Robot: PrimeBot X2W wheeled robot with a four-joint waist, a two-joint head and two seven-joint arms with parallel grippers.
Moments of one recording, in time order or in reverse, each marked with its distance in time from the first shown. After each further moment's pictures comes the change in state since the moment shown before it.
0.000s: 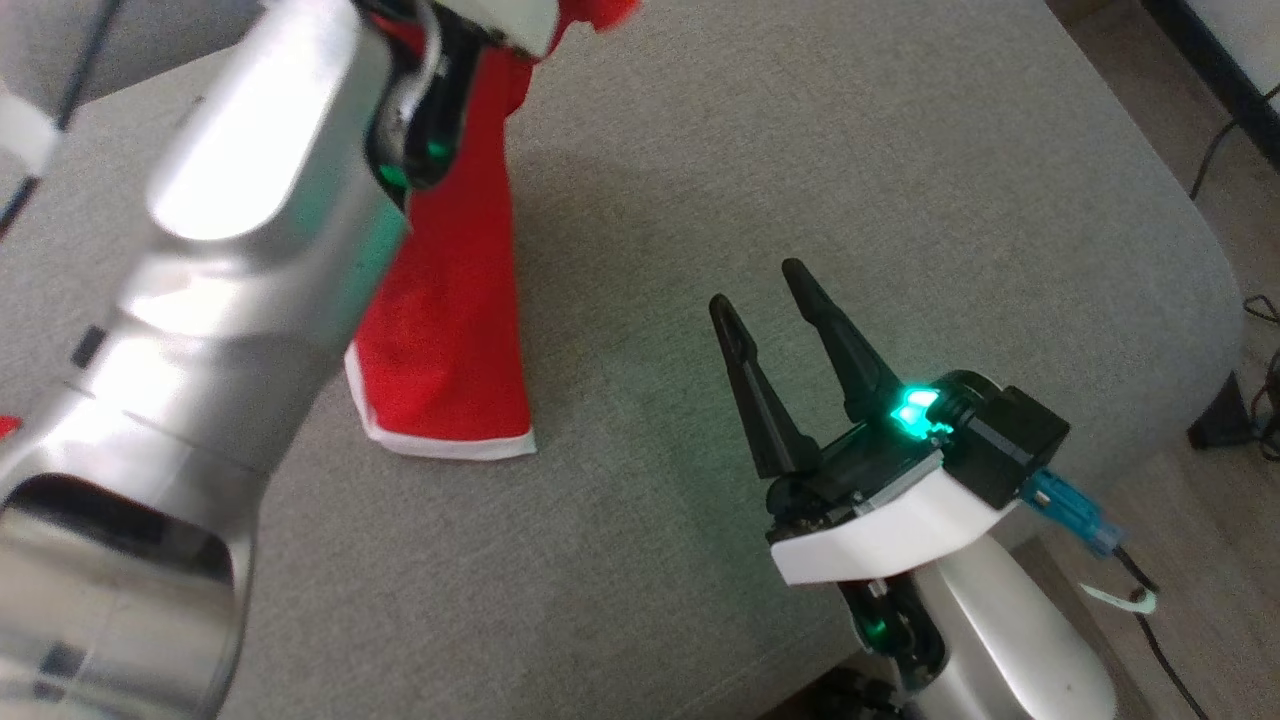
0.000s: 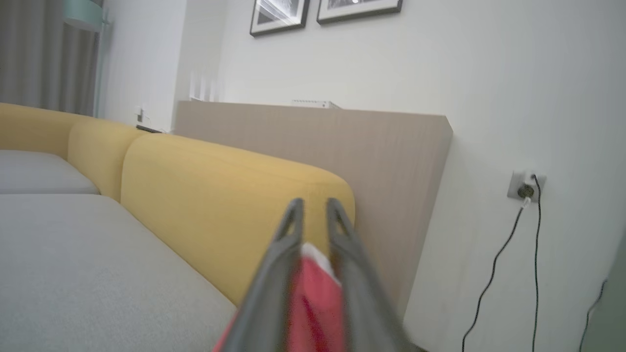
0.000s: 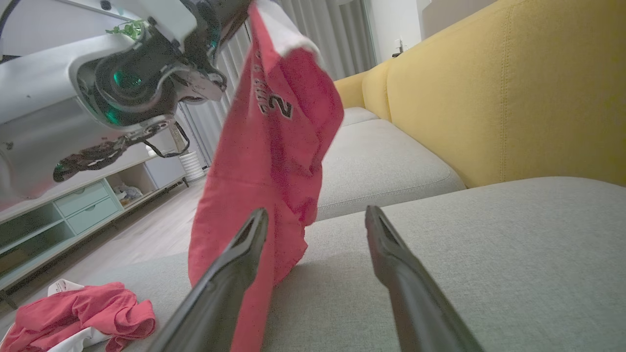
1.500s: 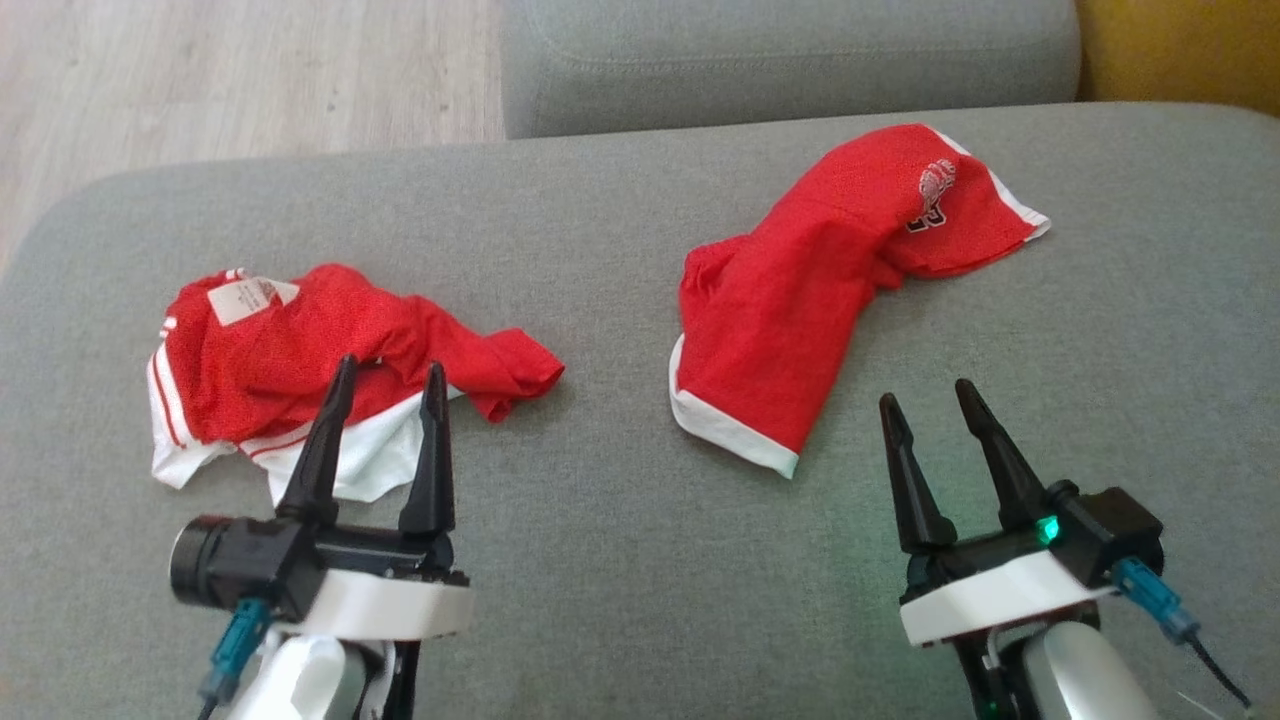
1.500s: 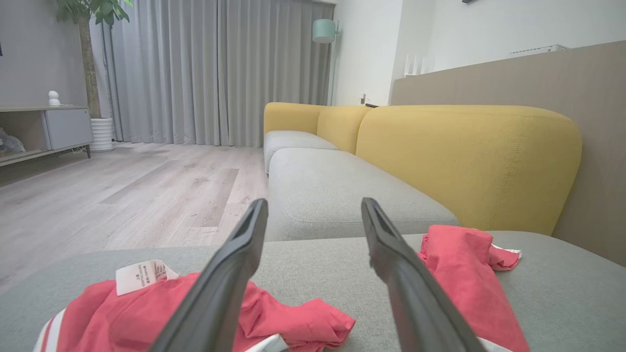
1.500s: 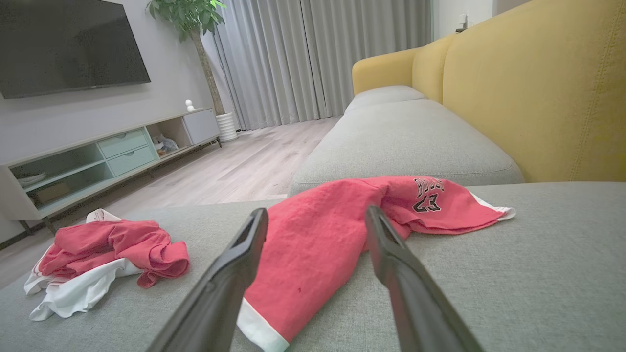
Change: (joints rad) left arm 1.085 0.124 0.263 -0.561 0.350 0.203 -0.120; right arm 0.207 0.001 -0.305 0.120 -0.187 0.000 0.000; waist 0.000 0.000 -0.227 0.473
